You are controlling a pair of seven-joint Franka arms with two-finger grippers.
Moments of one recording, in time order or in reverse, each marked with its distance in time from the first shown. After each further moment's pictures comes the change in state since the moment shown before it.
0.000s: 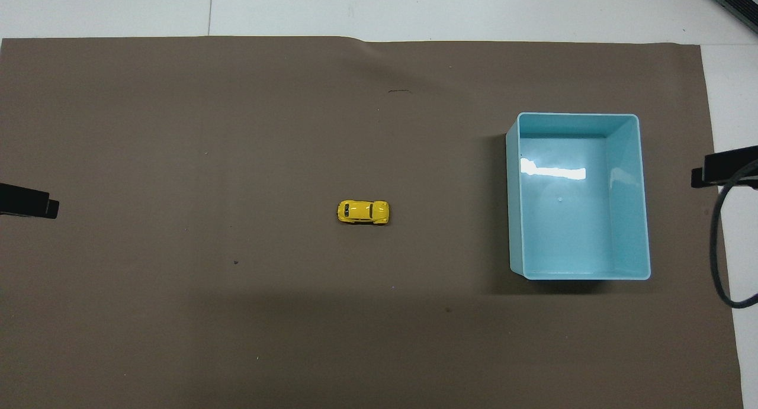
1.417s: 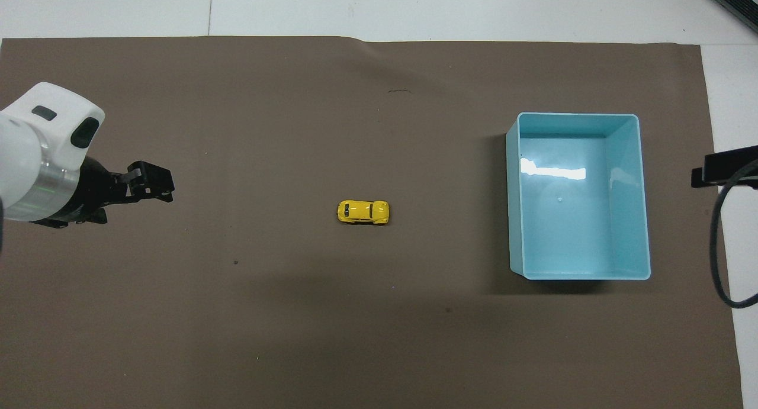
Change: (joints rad) left arm -0.165 0.022 -0.031 -0.186 -0.010 0.205 -0.635; right arm 0.000 0.000 0.000 0.000 0.000 0.000 0.000
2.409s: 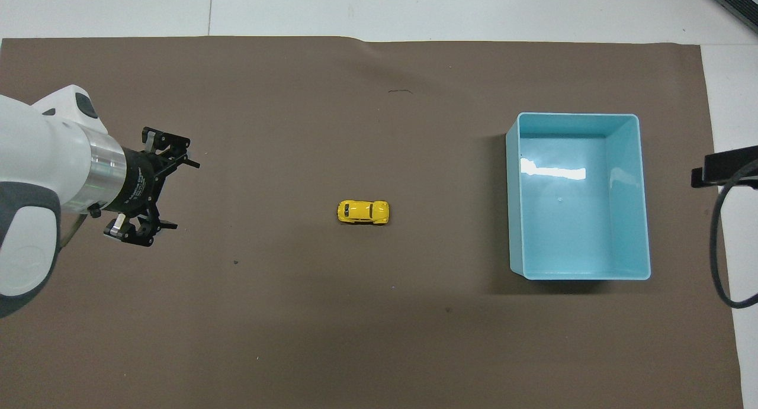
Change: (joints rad) left arm -0.036 0.021 -0.001 -0.066 -0.099 0.157 -0.936; right arm 0.000 0.000 0.000 0.000 0.000 0.000 0.000
